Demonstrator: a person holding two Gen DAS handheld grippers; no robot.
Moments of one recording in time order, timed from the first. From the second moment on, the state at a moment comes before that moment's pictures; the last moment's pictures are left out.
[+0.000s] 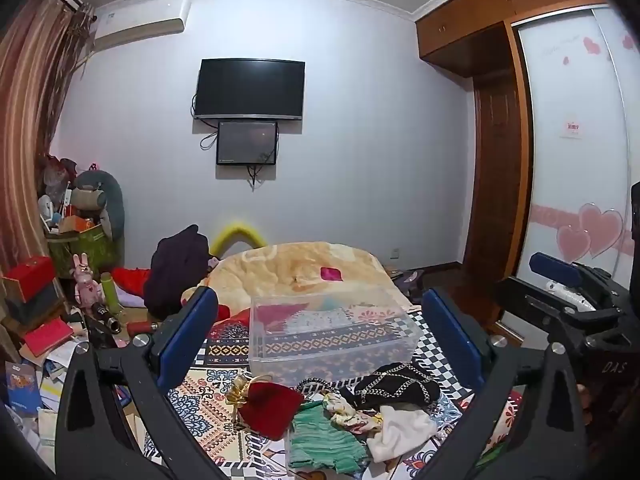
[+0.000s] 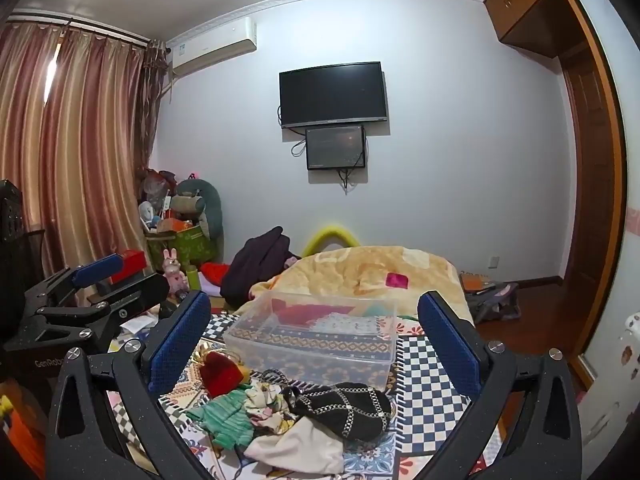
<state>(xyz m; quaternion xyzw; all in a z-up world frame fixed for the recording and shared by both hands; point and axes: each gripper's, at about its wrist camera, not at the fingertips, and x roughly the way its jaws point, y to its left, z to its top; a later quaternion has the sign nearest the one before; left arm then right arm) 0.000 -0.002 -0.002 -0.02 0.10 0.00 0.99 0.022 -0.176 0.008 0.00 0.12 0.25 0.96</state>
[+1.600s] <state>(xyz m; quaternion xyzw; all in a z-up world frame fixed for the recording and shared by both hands) -0.002 -0.005 0.001 -0.02 0.10 0.00 1.00 0.021 -0.179 0.010 0.01 0.12 0.25 0.96</state>
